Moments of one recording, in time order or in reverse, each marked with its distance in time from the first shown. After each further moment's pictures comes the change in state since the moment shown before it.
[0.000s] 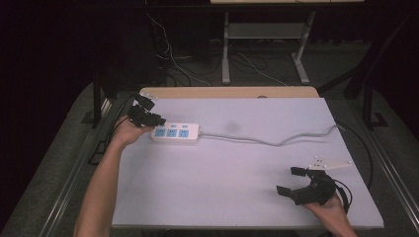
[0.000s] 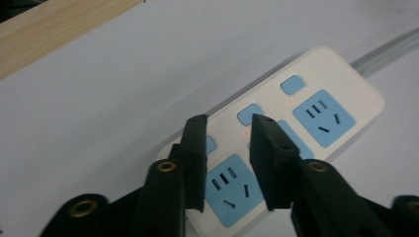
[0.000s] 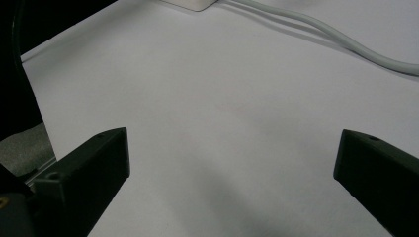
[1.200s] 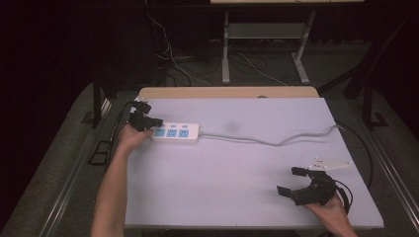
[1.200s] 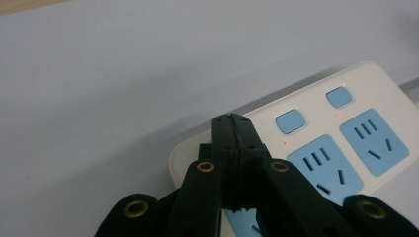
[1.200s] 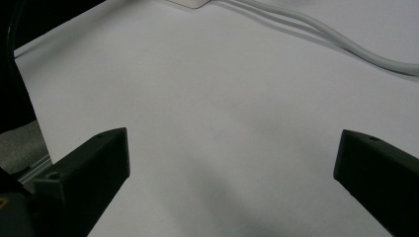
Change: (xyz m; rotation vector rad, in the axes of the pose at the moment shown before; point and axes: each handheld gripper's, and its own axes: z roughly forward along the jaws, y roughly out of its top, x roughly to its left) left arm 0.019 -0.021 0.029 -0.073 -0.033 -0.197; right arm 0.000 -0.001 -0.001 0.005 -0.016 -0.012
